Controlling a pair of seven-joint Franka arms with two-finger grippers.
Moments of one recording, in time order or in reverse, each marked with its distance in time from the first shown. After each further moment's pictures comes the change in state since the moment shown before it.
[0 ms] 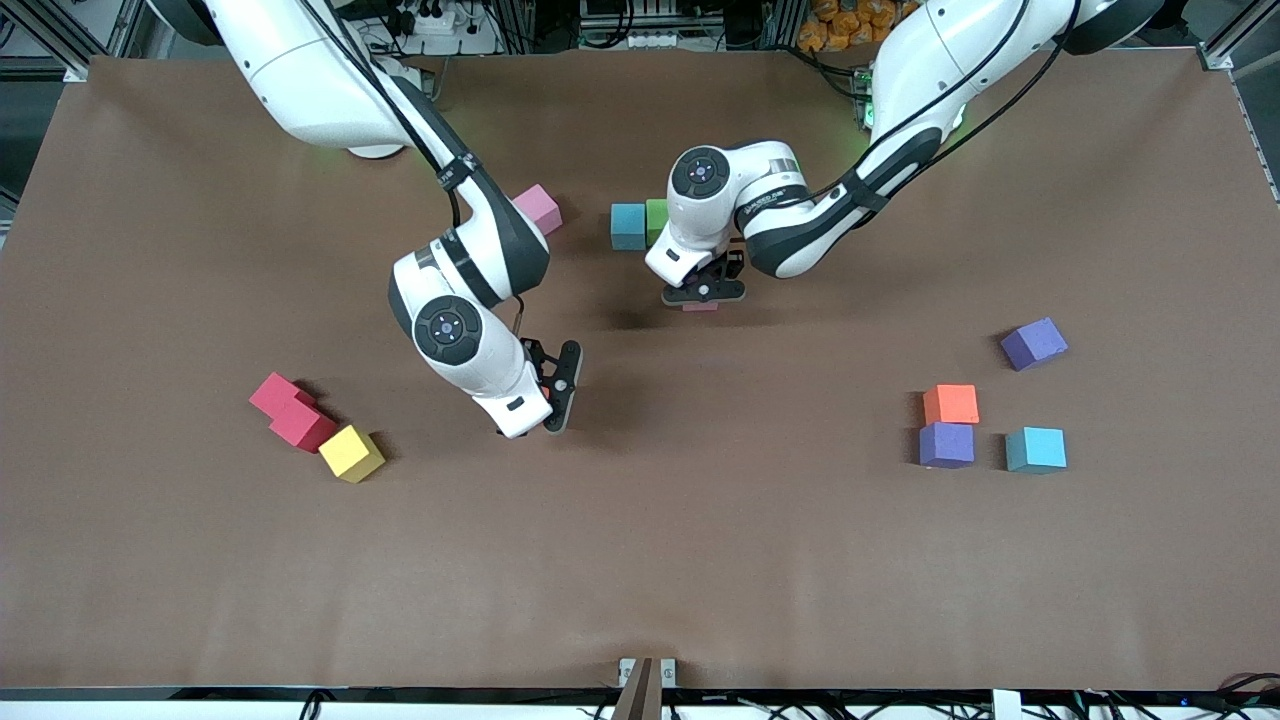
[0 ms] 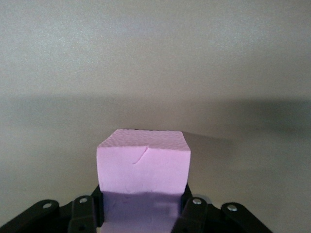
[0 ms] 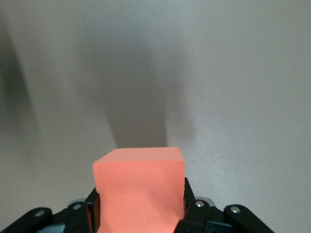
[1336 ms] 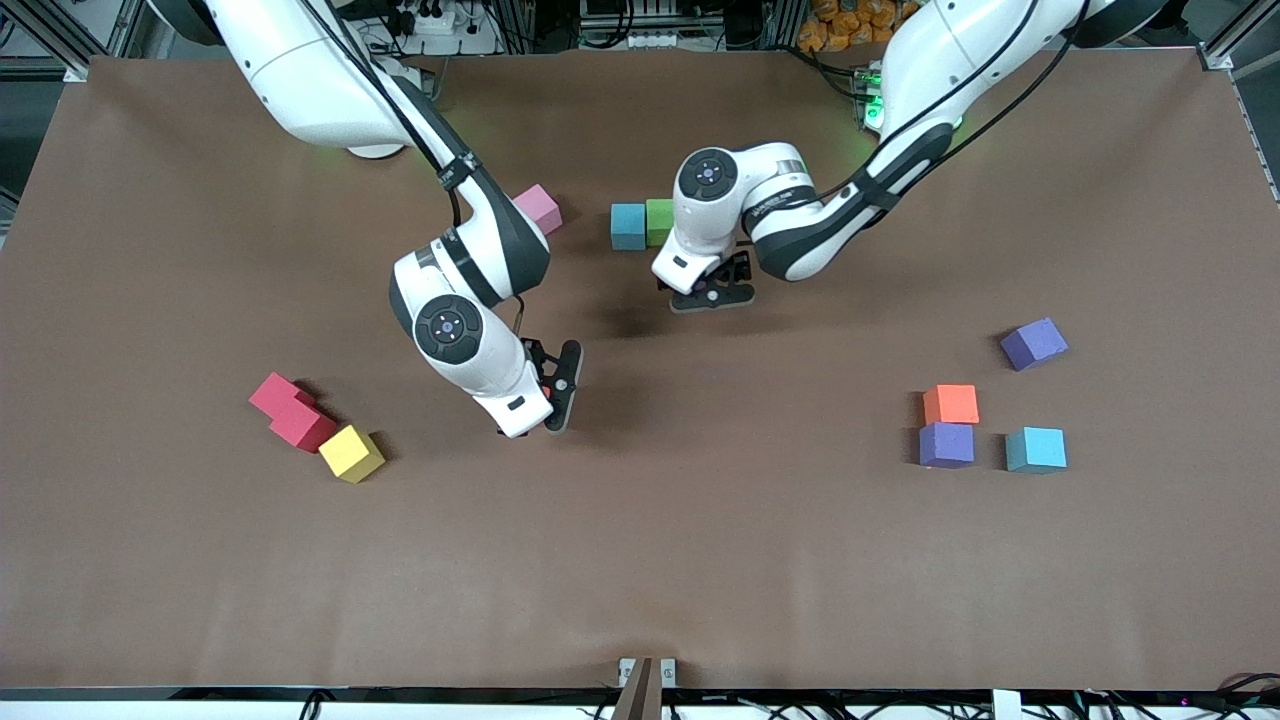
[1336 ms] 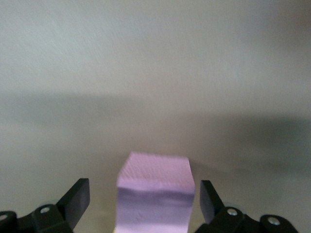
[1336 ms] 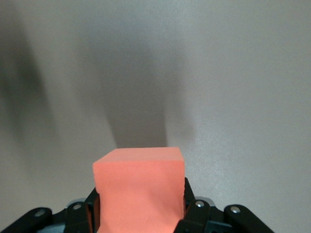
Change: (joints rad) left arm 0.047 -0.046 0.002 0.019 0.000 0.006 -0.056; right arm 0.002 -0.001 0.001 -0.001 -0.001 0.005 -0.002
